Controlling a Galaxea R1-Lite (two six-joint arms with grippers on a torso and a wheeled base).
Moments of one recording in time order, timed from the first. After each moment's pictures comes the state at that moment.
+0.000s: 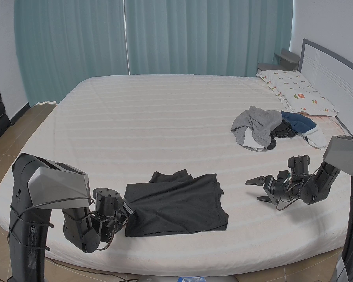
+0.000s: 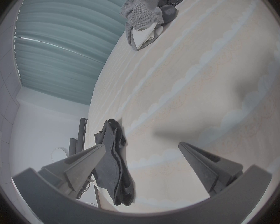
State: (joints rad) left arm -0.39 2.43 -0.55 -1.27 0.27 -0.92; right arm 0.05 2.36 -0.86 -0.81 0.55 0.73
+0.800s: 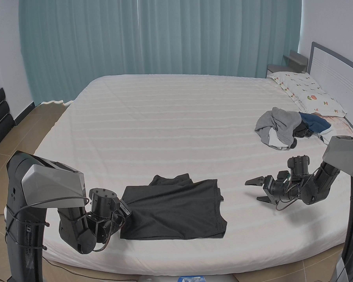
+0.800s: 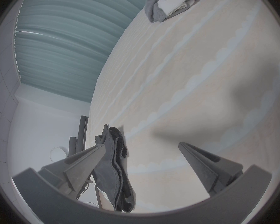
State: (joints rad) left arm -0.38 2.39 -0.50 -1.27 0.27 -0.92; right arm 0.05 2.36 -0.86 -0.81 0.55 0.73
